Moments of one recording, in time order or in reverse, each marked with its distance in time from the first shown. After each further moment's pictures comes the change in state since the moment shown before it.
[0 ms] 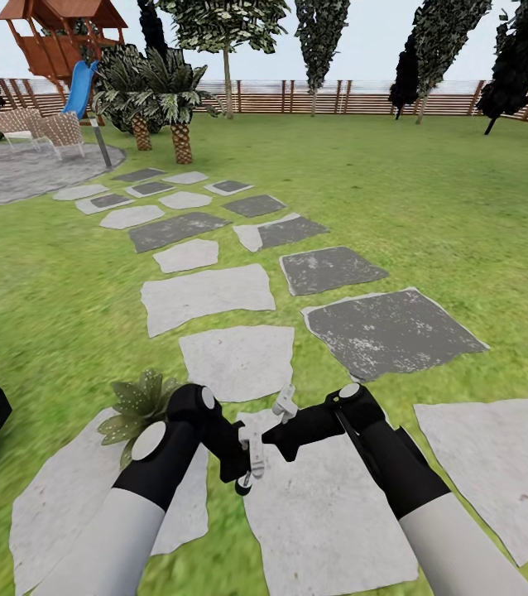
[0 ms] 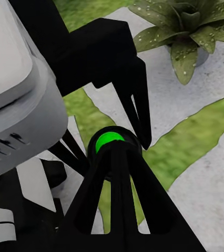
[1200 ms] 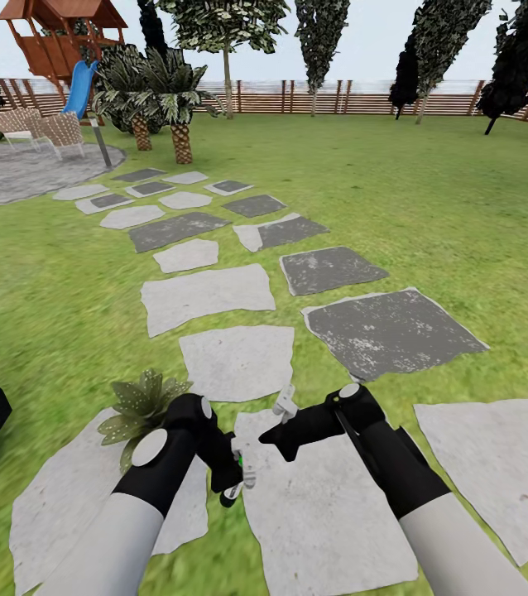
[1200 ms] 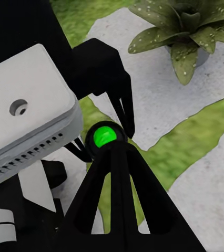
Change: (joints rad) left arm 0.015 0.000 0.039 0.067 -0.094 -0.009 0.024; right arm 0.000 0.001 -0.001 0.000 0.000 0.000 0.000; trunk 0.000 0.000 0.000
